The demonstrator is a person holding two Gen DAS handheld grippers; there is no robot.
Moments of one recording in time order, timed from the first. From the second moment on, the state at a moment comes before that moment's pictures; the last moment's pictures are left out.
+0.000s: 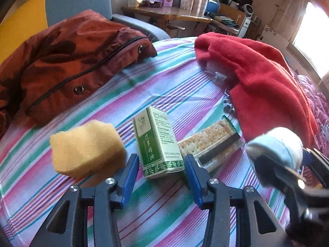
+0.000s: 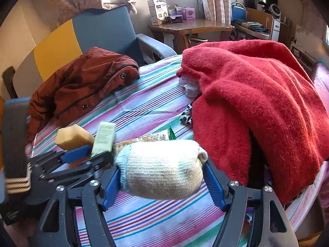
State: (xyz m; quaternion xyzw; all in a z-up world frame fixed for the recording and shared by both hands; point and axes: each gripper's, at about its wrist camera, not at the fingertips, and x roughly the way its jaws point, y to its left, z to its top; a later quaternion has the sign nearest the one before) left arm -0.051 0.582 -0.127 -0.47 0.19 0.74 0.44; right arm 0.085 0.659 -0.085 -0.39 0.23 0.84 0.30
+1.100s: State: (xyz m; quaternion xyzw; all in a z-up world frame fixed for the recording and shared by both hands) left arm -0.033 0.460 -0.128 -0.44 0.21 0.78 0.40; right arm 0.071 0.640 -0.090 -0.41 0.18 0.86 0.26
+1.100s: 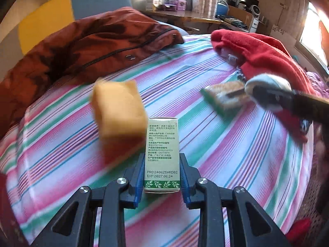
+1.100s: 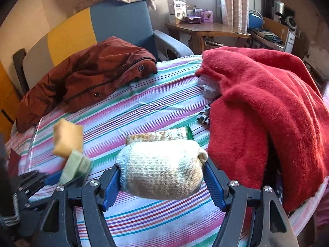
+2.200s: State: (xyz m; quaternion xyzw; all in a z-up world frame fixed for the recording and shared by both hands) left arm -0.017 0.284 -0.069 -0.38 0.12 0.86 0.31; right arm 0.035 0.546 -0.113 -0.47 0.09 0.87 0.10
